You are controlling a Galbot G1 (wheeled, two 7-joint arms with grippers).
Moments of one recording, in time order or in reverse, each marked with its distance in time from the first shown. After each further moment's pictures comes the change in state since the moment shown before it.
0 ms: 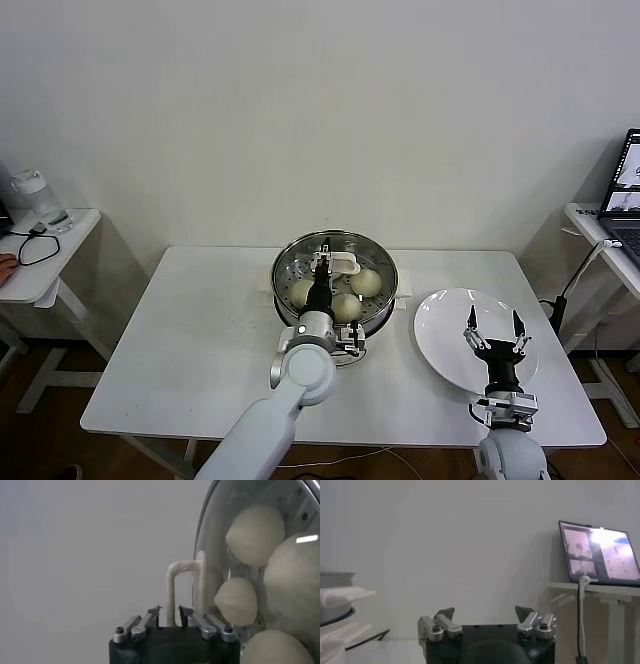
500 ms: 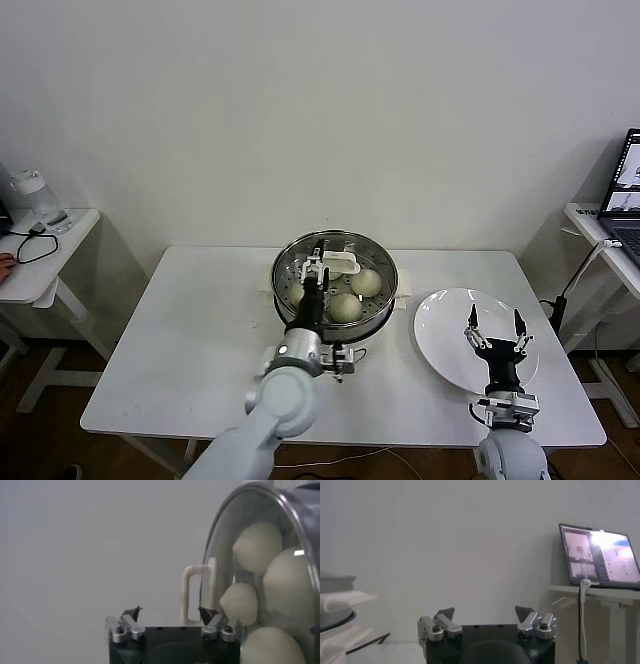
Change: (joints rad) left arm 0.100 0.127 0.019 -0.249 -0.145 0.014 -0.005; right arm -0.012 0.004 0.004 0.027 0.006 -0.010 0.004
